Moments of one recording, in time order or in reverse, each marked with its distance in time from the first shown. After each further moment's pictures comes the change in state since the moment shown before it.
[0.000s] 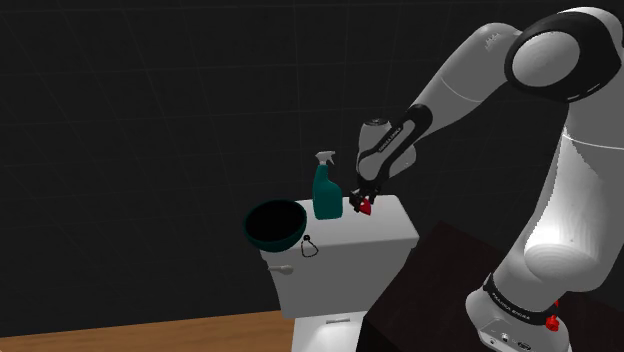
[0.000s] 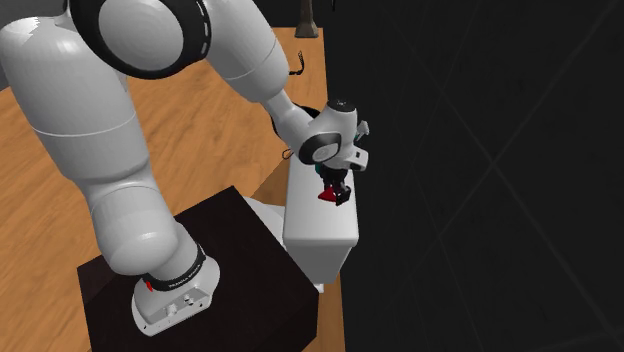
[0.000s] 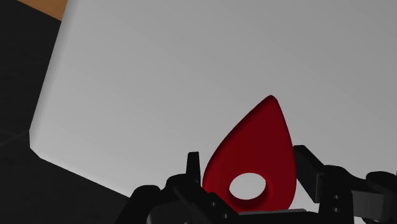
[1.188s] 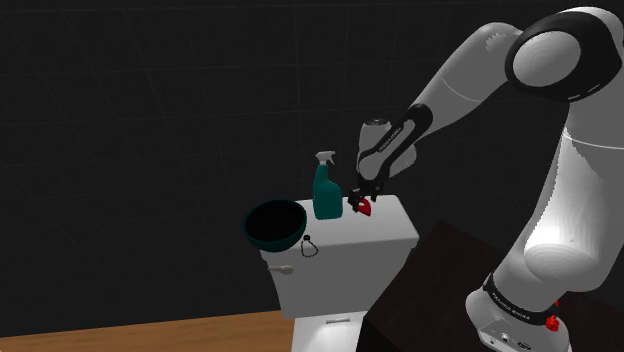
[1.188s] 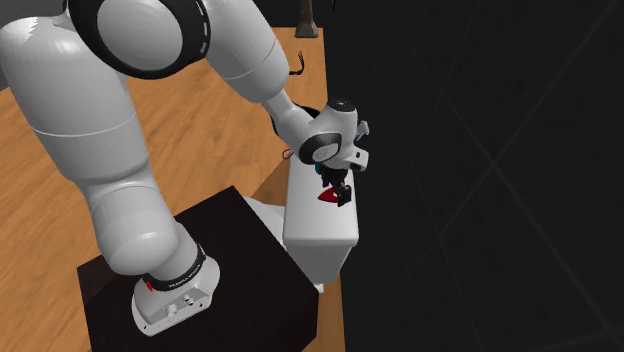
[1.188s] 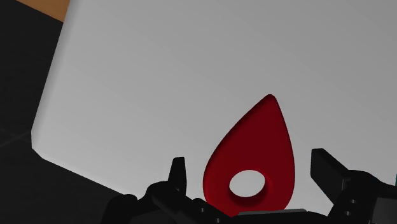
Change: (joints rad) arm -0.001 -0.002 -0.001 0.000 -0.001 -0.003 -0.001
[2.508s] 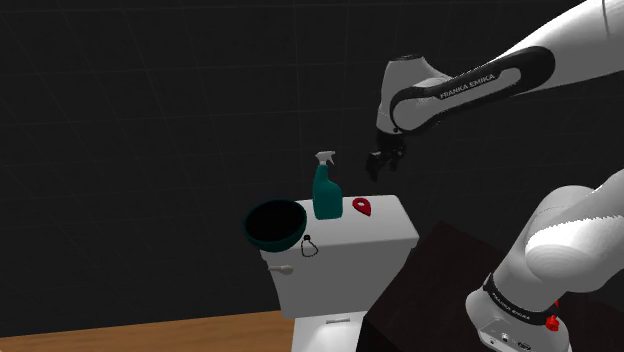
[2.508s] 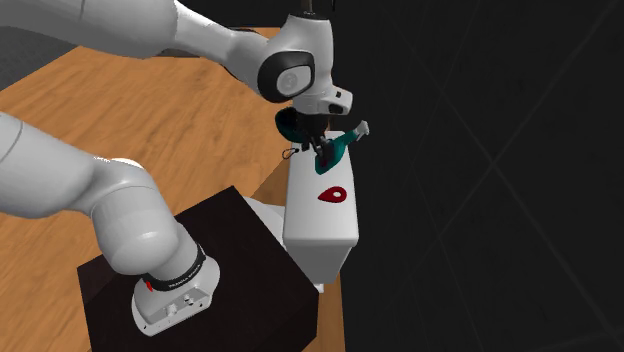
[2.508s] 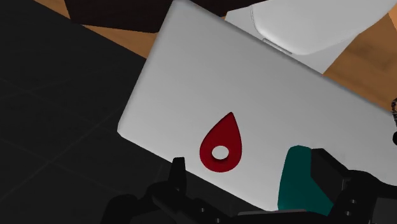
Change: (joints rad) arm 0.015 -0.590 0.032 -0.087 -0.095 -0.483 0.073
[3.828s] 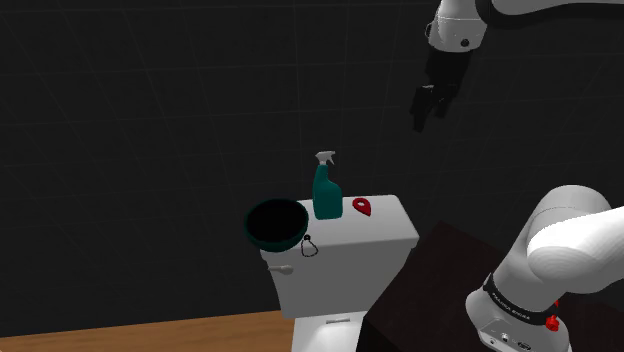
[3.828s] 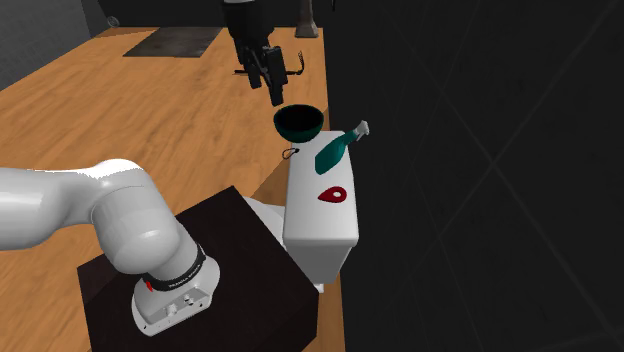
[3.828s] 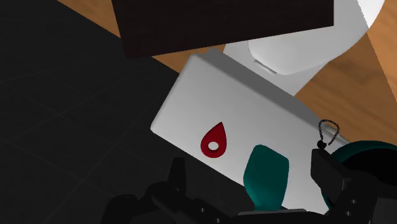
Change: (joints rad) arm 0.030 -0.406 0.075 0.253 0.006 -0.632 -0.001
